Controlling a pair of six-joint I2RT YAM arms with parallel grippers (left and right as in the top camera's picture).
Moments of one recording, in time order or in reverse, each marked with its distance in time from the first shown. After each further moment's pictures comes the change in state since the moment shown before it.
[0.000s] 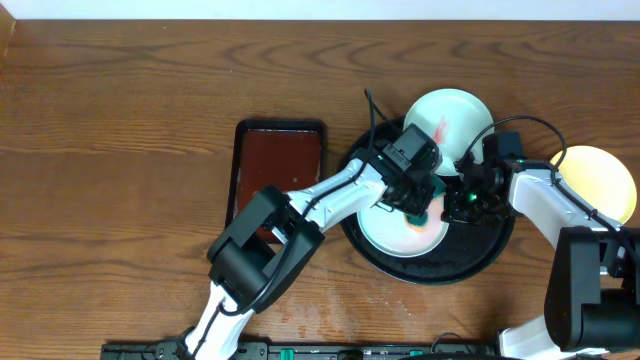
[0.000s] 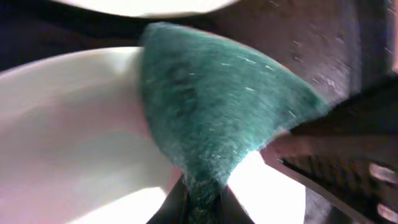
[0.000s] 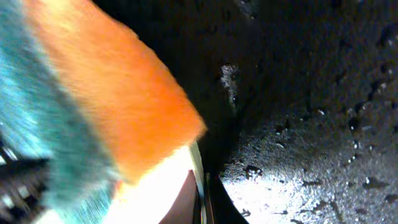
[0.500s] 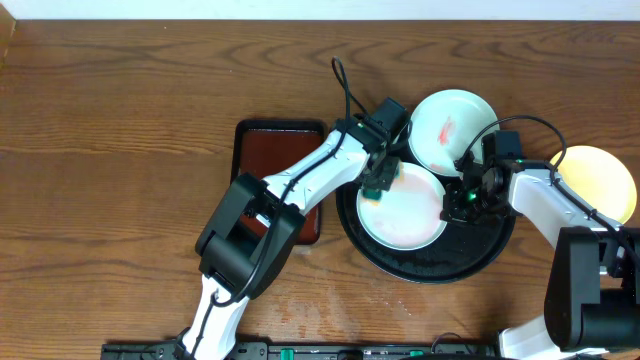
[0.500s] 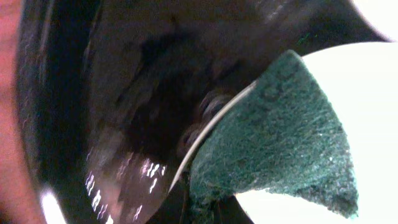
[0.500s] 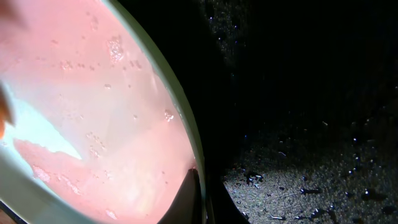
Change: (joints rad) left arm 0.113 0.003 0.127 -0.346 -0.263 0.015; right arm 0.003 0.000 0.000 0.005 -0.003 0.015
